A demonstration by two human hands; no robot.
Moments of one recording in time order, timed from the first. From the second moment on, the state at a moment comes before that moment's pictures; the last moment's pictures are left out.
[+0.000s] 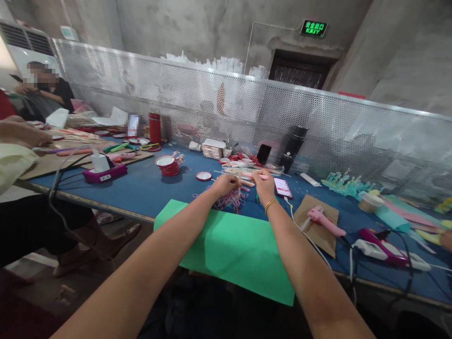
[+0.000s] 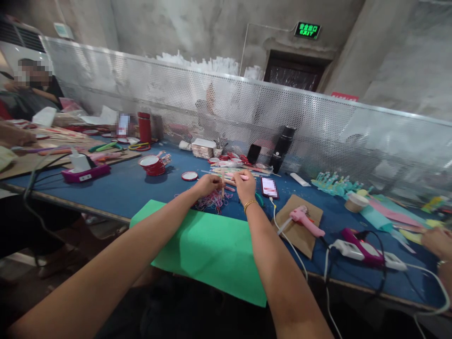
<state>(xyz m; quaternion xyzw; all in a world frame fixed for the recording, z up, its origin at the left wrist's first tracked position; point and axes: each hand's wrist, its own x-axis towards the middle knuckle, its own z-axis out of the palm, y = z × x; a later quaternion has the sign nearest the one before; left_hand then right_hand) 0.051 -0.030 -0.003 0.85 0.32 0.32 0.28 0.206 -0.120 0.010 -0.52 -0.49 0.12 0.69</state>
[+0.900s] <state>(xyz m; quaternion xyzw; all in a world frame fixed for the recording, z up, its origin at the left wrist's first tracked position) 0.050 -0.031 -0.002 0.85 0.33 0.31 0.27 0.207 -0.119 0.009 -0.52 -0.49 0.11 0.69</state>
